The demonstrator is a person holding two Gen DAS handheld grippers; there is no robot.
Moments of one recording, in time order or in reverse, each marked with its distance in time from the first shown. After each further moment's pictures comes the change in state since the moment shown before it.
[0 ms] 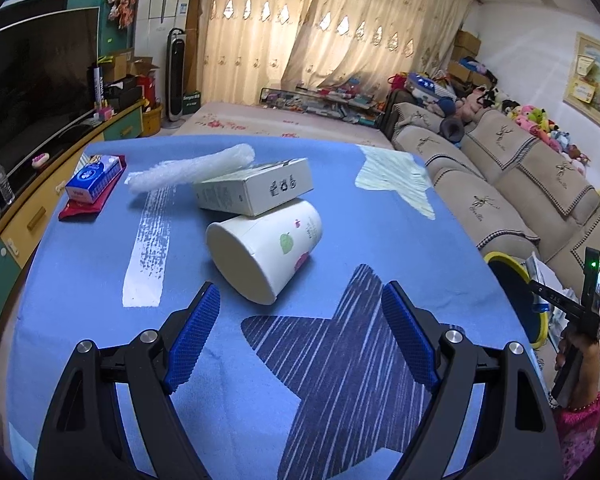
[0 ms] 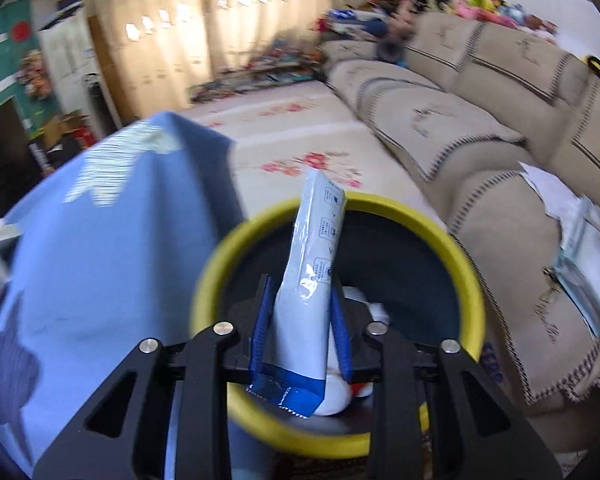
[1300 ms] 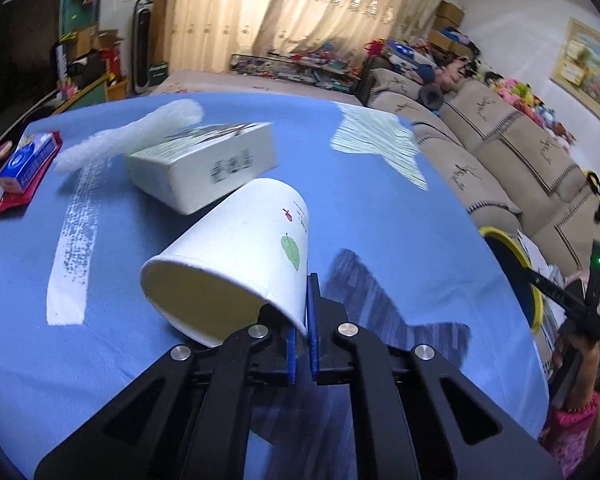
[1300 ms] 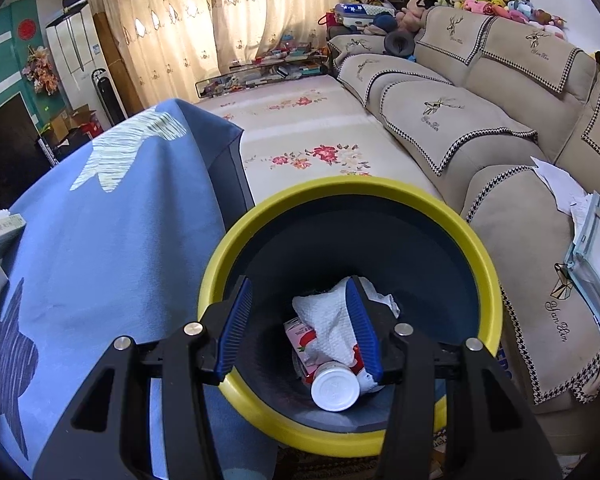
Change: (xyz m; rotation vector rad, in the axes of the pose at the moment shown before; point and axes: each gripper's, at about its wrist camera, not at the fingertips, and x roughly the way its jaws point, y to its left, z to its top) left arm 0.071 -0.026 0.005 0.049 0.125 -0.121; right arm -0.007 0.009 -0.012 -0.031 -0.008 0.083
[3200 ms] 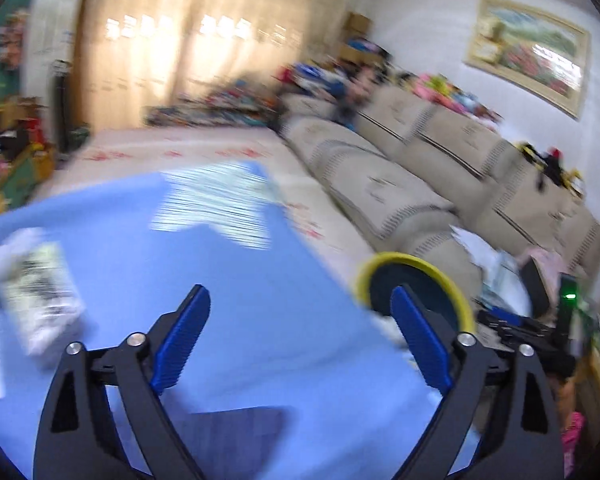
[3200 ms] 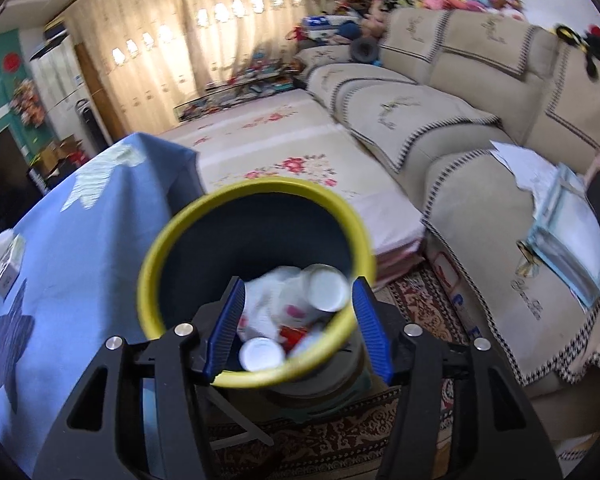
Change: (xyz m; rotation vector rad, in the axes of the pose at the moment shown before) left arm -0.017 -0.129 0.045 0.177 -0.160 -0.147; right arm -0.056 -0.082 -0.026 0.069 -0.054 -0.021
